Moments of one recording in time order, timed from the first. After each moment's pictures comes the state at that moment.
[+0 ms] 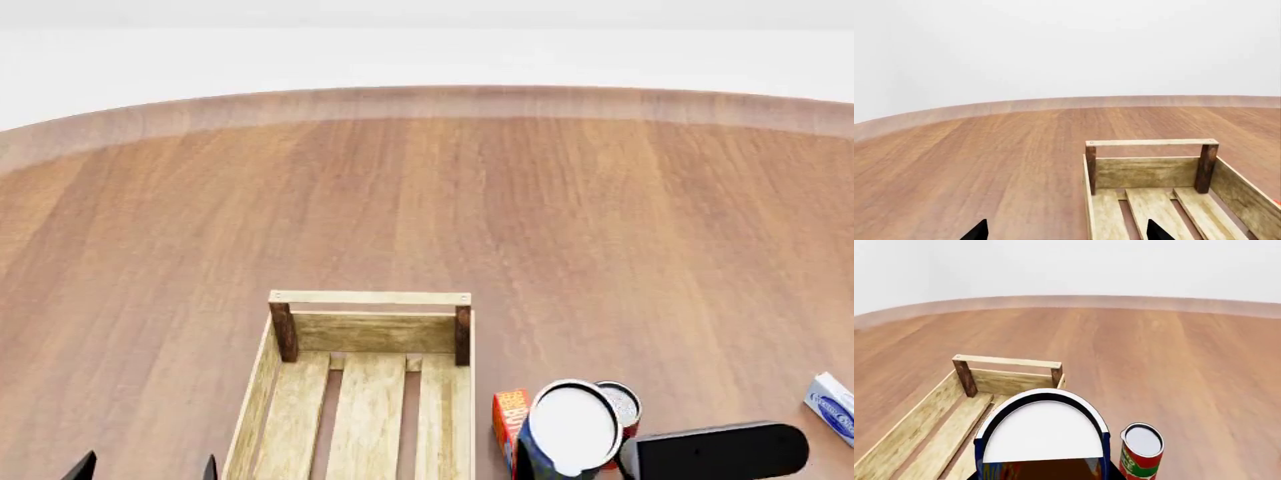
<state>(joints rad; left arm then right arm) -0.05 -0.26 0.34 -0.03 -0.25 0.07 -0.33 0.14 0.39 0.00 -0.49 0.55 0.83 0.05</state>
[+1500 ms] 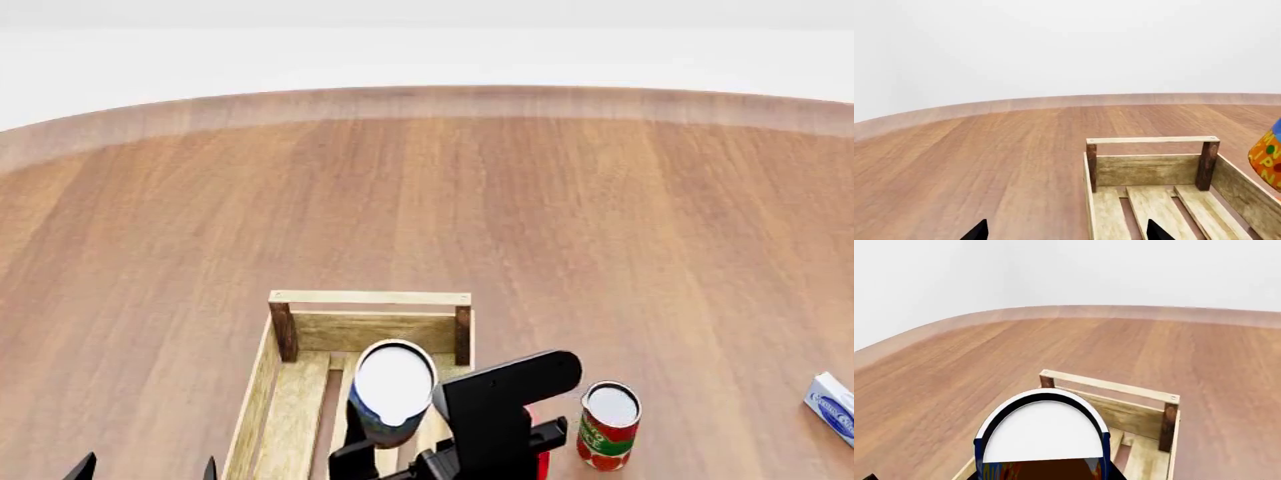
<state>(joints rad) -0.05 -0.28 0.37 -0.04 -0.27 0.07 -0.35 0.40 0.19 -0.34 -0.05 0.41 0.55 -0.07</state>
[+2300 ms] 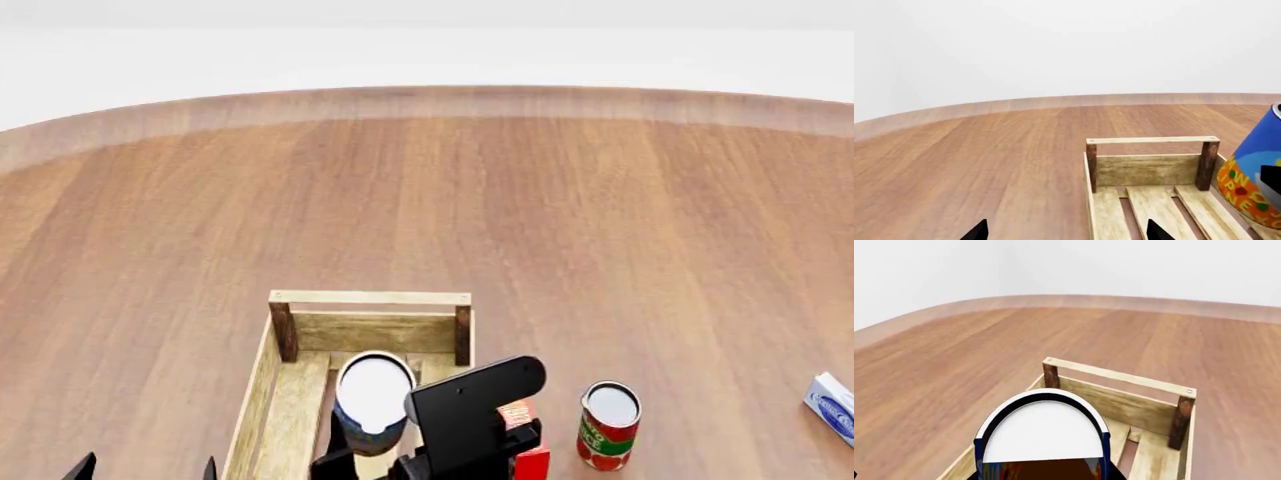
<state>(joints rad) -0.06 -0.29 0.38 -0.04 -0.27 0.08 -0.36 0.44 0.15 -0.41 0.13 0.36 0.44 -0.07</state>
